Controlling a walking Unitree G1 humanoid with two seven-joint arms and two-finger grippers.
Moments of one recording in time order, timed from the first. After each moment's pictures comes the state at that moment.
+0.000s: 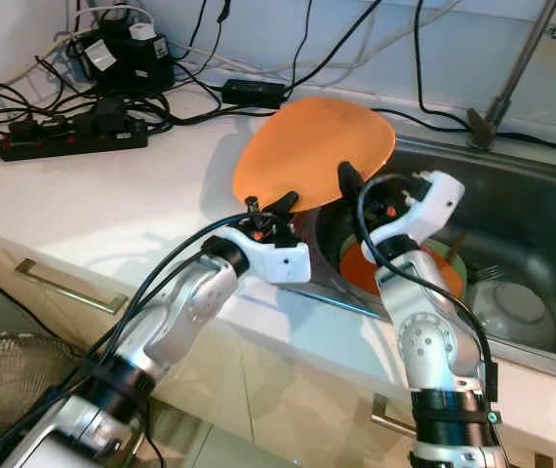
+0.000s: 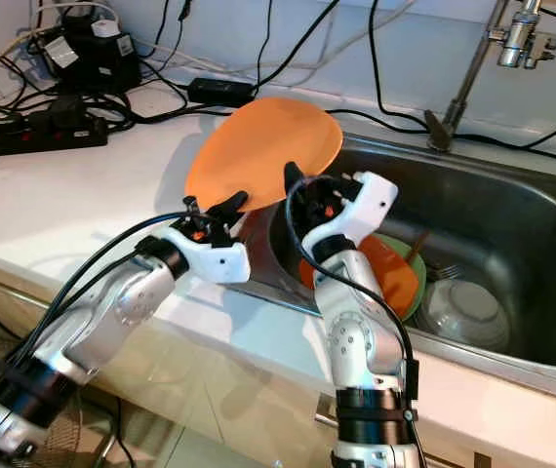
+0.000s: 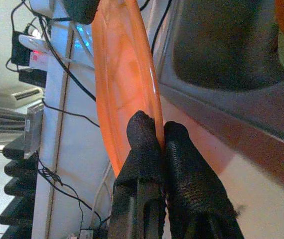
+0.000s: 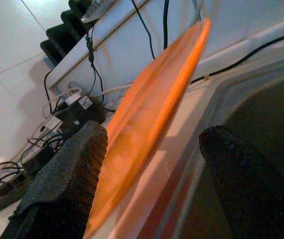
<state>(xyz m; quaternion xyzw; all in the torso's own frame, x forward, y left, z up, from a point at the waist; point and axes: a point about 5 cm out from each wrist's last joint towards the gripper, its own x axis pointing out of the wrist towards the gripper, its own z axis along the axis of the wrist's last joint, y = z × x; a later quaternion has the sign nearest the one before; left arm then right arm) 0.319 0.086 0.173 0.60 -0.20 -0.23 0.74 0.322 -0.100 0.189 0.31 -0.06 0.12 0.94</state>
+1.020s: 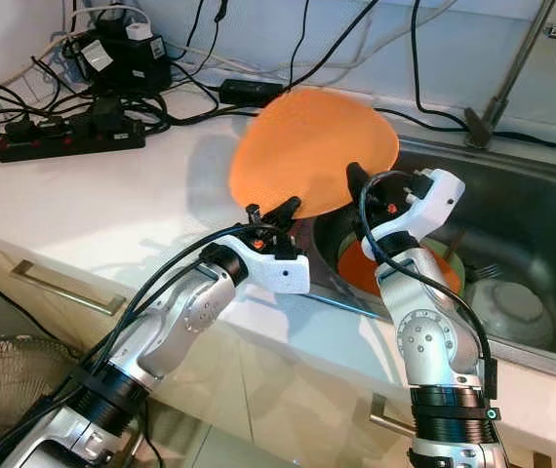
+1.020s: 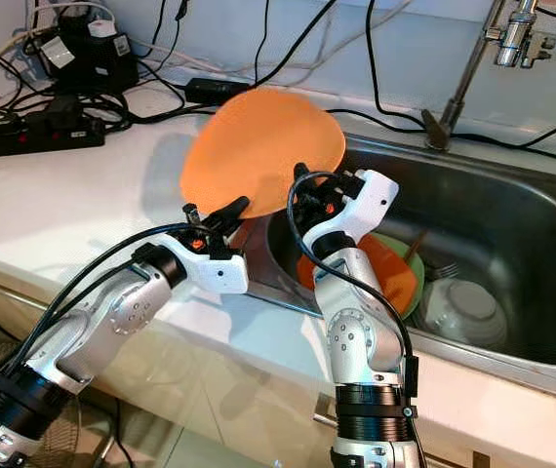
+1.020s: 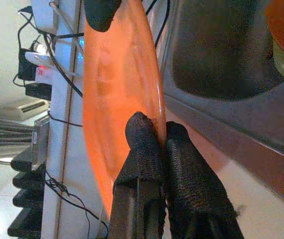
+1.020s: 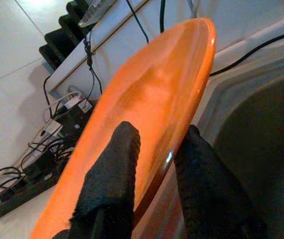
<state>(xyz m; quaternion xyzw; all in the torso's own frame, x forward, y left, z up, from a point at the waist) 0.312 0.086 0.173 0.61 -0.22 -0.24 0.72 0.323 -0.100 0.189 0.32 -0.06 0.12 0.94</state>
